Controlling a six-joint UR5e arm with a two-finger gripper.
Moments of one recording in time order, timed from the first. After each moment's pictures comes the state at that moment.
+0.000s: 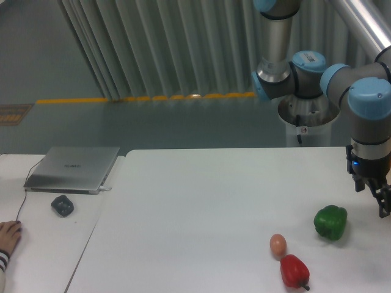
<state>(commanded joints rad) 2.48 -1.88 -1.52 -1.19 1.64 1.48</state>
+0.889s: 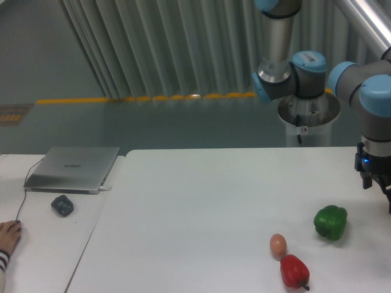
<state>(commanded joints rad) 2.54 -1.86 -1.55 -1.19 1.63 1.48</state>
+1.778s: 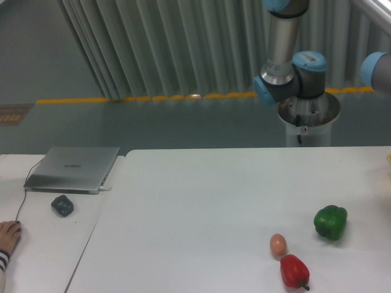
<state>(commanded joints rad) 2.69 -1.90 -1.49 -1.16 1.63 1.92</state>
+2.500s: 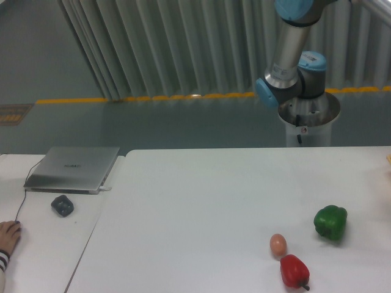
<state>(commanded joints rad) 2.77 -1.98 -1.48 -1.13 1.63 1.96</state>
